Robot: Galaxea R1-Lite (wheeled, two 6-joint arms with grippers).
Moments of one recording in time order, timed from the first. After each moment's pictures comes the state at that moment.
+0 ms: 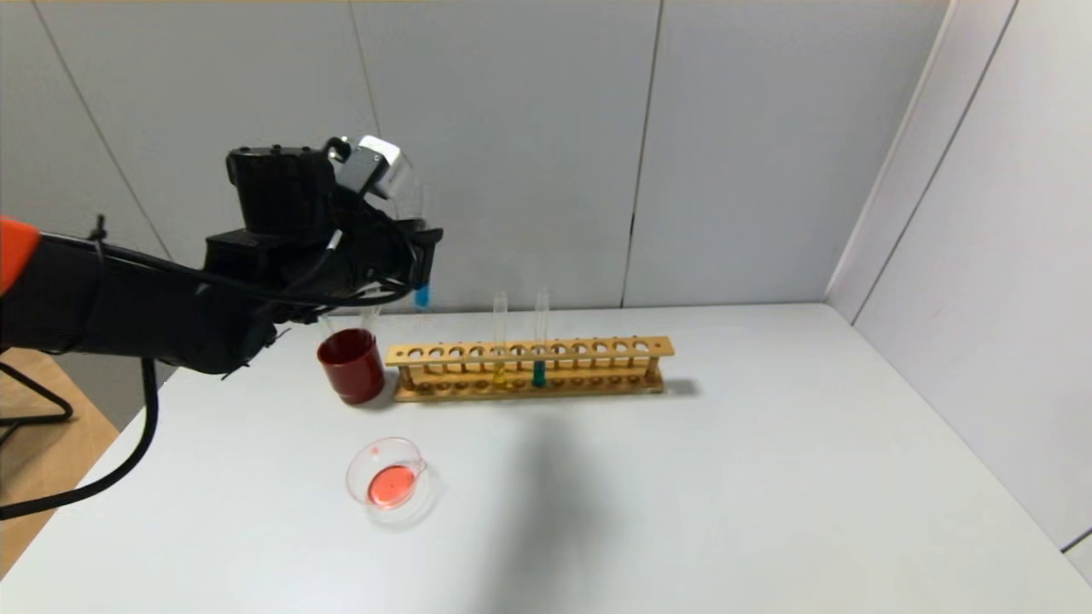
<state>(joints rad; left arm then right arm) -0.32 1.86 -1.17 -0.61 -0.10 0.25 0.00 0.00 0.00 0.00 0.00 0.00</state>
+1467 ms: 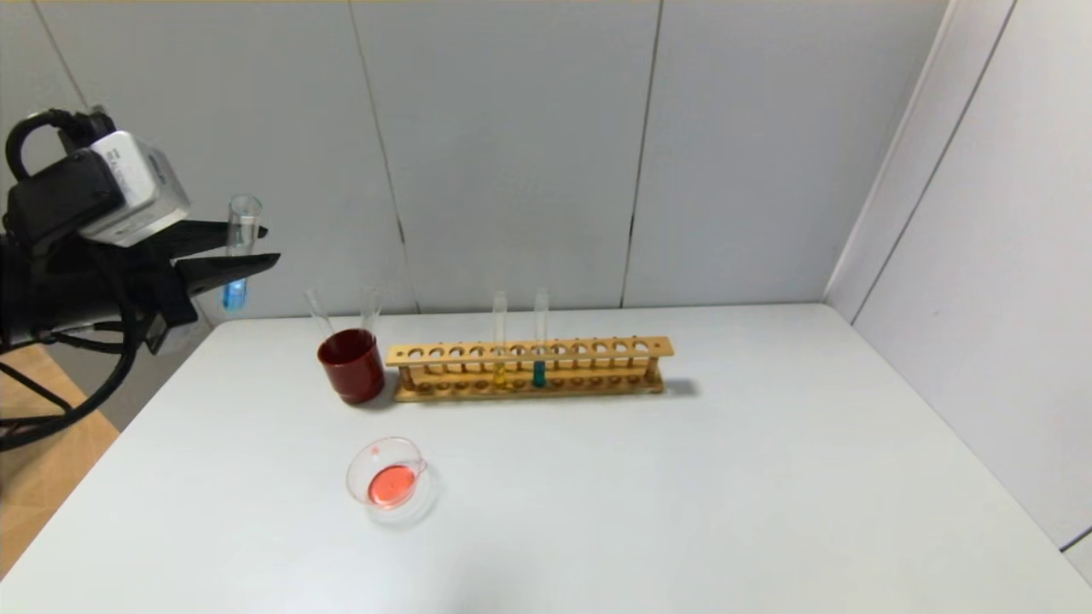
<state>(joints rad) 0.01 1.33 -0.94 -0.18 -0.53 0.95 0.00 0.00 0.00 0.00 0.00 0.00</state>
